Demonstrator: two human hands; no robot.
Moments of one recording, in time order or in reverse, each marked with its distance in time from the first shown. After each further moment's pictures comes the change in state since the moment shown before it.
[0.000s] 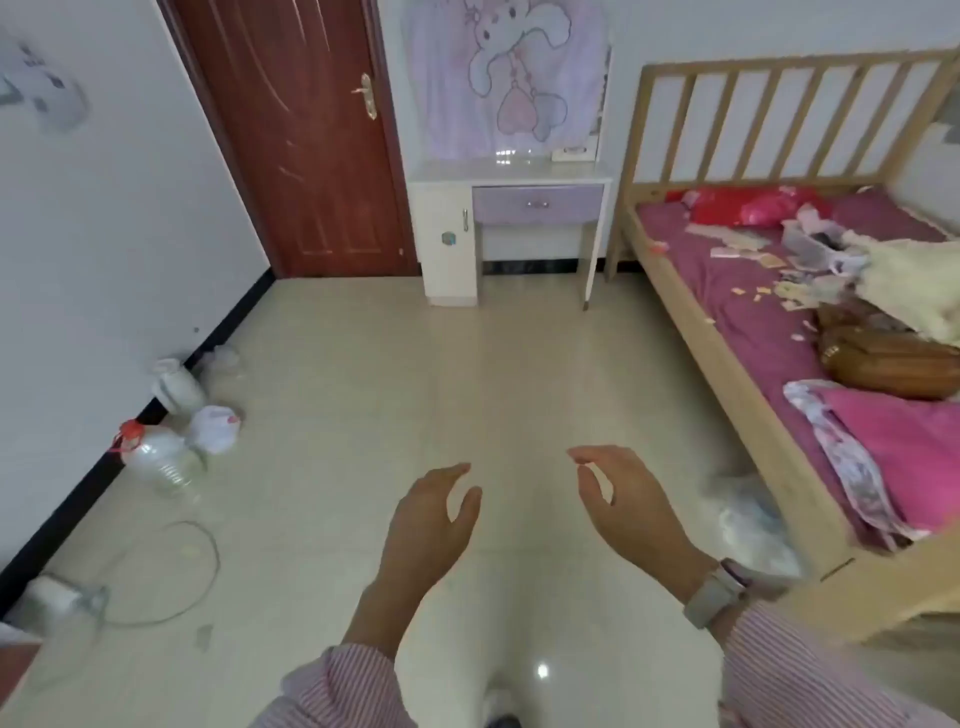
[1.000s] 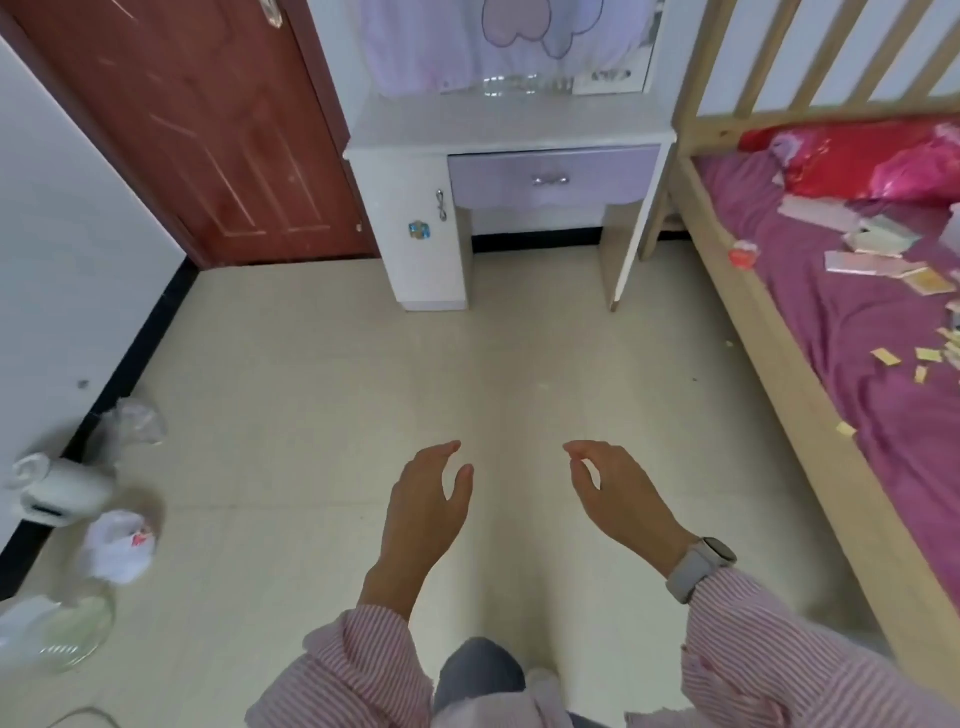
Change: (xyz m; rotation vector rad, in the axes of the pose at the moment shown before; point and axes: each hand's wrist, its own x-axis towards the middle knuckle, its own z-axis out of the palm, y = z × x) left_hand 0.697 -0.092 0.087 0.011 -0.075 -0.179; right_hand 0.653 0.235 0.147 0.011 -0.306 0.288
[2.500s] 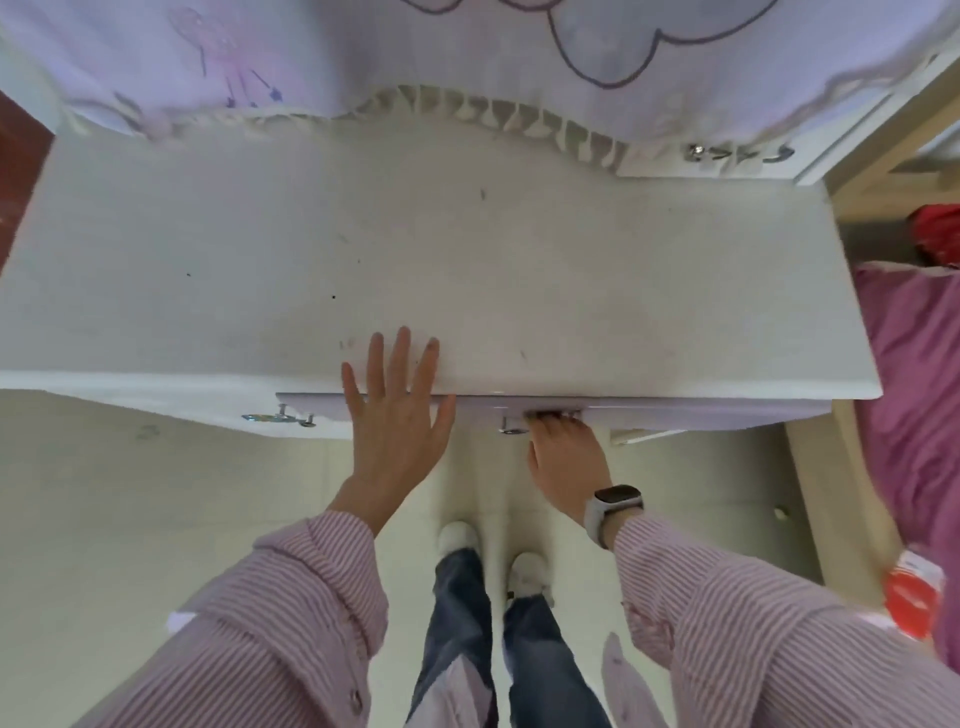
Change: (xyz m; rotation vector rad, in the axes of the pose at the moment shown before) left_hand 1.005 0.039 0.201 0.552 -0.108 0.123; right_hand 0.974 0.195 -0.042 -0.570 -0.230 -0.038
